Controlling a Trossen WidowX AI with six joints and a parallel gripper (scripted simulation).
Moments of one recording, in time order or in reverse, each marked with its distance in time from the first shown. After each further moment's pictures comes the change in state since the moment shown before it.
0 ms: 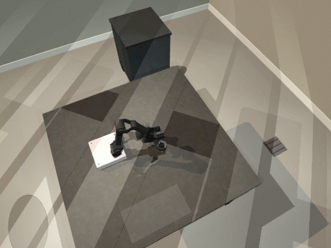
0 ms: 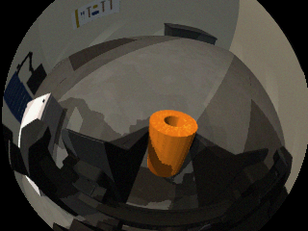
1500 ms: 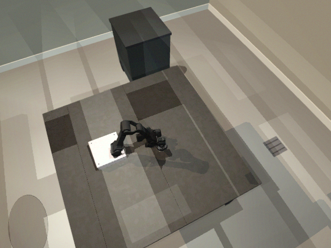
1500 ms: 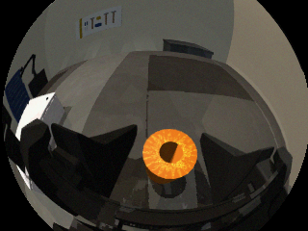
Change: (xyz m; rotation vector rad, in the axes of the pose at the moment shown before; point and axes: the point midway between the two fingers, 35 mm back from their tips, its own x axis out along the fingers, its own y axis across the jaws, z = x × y) arm -0.006 0.001 -0.011 0.004 -0.178 0.003
